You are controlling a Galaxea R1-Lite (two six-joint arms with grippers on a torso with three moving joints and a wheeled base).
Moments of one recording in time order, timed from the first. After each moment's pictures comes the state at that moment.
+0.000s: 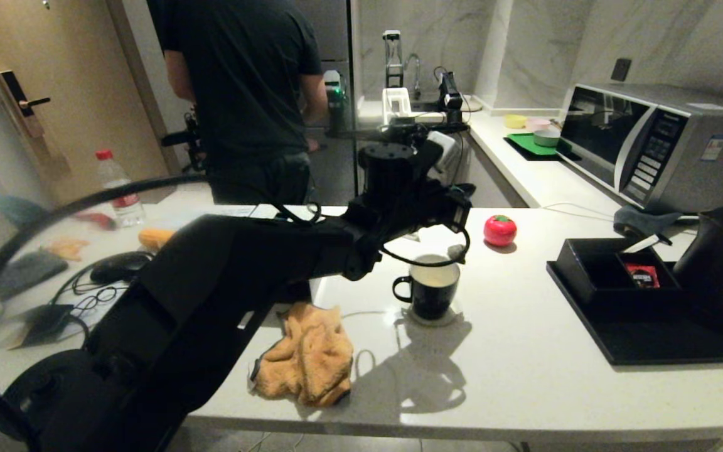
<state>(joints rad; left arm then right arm) -0.68 2.47 -1.98 -0.53 -0.28 0.07 0.00 0.00 0.00 0.00 -0.01 0.03</state>
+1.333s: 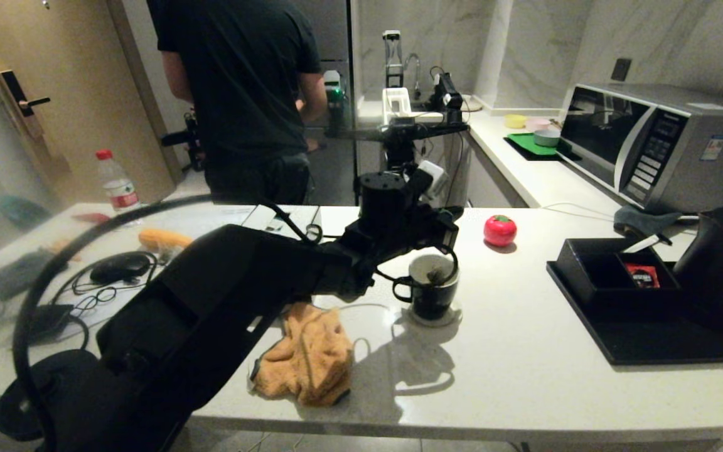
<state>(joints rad) -0.66 2.51 -1.84 -0.68 -0.28 0.07 0.00 0.00 0.00 0.00 -0.01 0.03</state>
